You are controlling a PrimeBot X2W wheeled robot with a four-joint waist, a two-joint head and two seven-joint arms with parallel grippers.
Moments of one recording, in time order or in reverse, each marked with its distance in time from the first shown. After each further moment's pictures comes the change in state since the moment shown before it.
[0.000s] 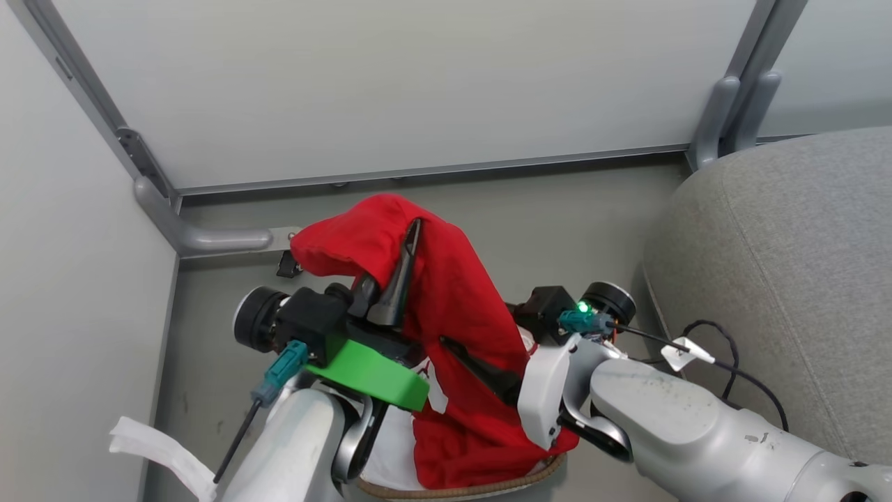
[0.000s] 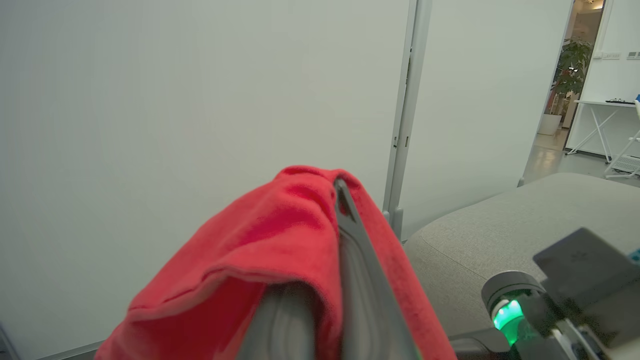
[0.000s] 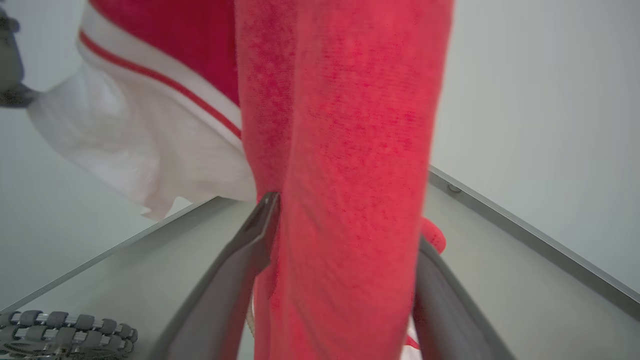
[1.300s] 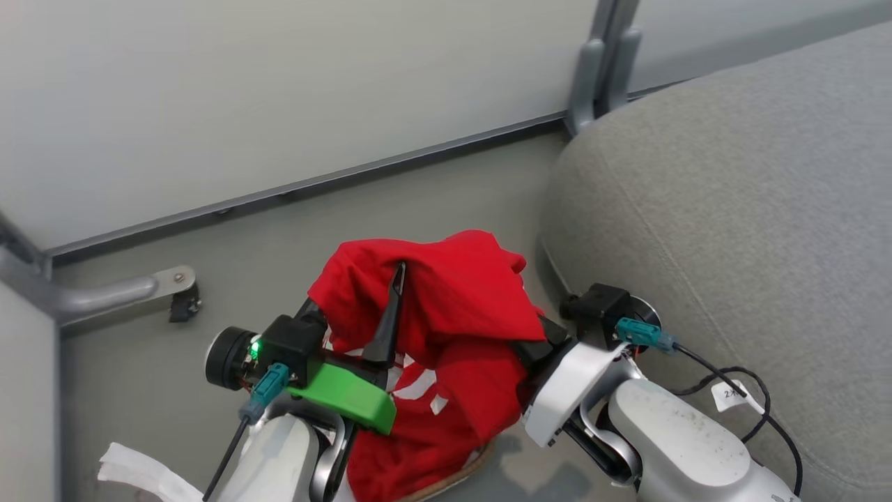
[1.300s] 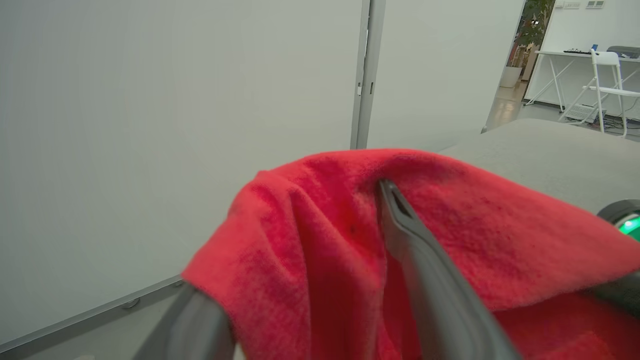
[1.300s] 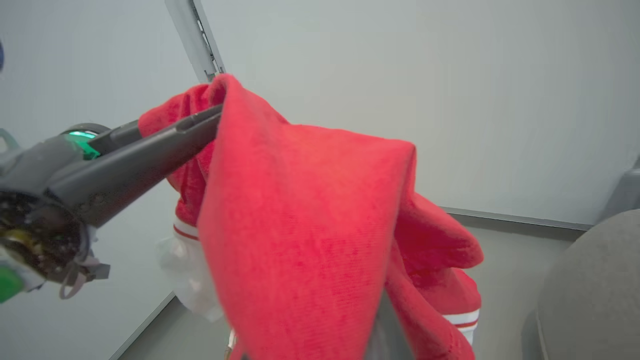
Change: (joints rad) left arm 0.063 -0.001 0.085 0.088 0.076 0.003 -0.001; right arm 0.266 0.057 -0.445 -0.227 -0.169 0.000 0.000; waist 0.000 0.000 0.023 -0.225
